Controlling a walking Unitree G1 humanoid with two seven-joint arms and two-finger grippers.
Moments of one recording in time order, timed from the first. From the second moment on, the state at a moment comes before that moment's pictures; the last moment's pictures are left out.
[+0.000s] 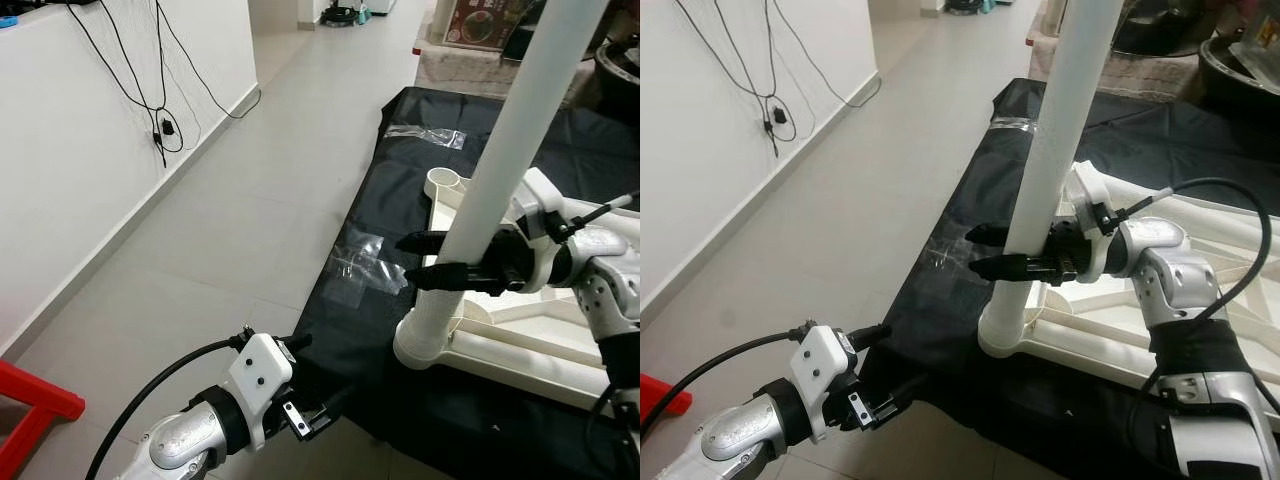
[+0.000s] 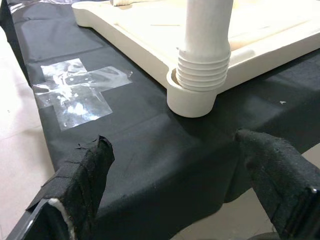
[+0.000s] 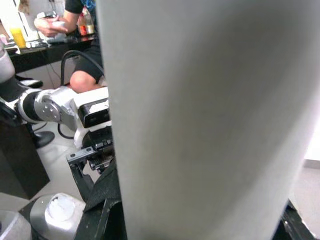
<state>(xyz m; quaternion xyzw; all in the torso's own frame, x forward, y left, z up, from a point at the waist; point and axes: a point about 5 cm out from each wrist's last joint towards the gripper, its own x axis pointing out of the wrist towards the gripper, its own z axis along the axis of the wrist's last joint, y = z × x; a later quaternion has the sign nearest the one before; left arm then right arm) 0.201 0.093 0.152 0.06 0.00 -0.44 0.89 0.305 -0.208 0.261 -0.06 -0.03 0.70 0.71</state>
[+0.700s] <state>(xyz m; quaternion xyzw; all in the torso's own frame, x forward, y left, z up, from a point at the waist) 0.201 0.093 0.152 0.06 0.00 -0.44 0.89 0.309 -0.207 0.259 -0.08 -0.04 0.69 0.72</state>
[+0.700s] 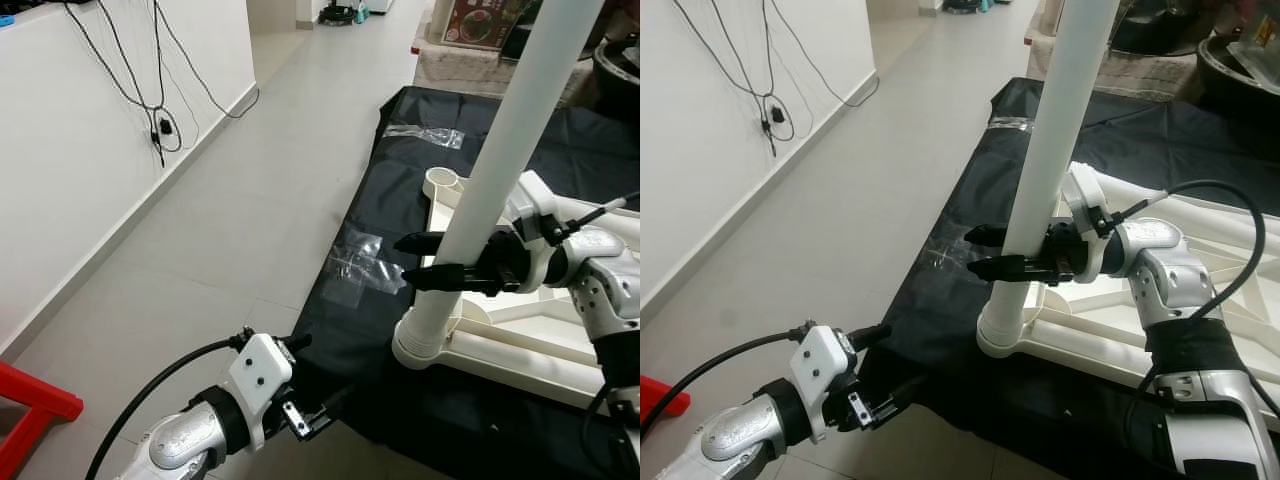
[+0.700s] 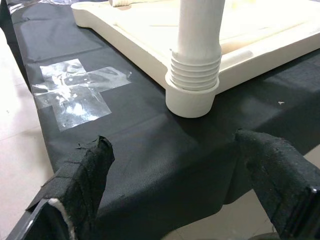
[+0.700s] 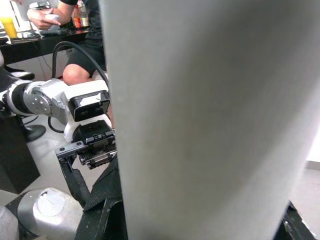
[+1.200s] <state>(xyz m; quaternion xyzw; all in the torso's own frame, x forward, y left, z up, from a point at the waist) 0.201 0.093 0.152 0.06 0.00 -0.45 0.89 0.312 -0.193 0.247 -0.07 -0.06 0.64 0.76</state>
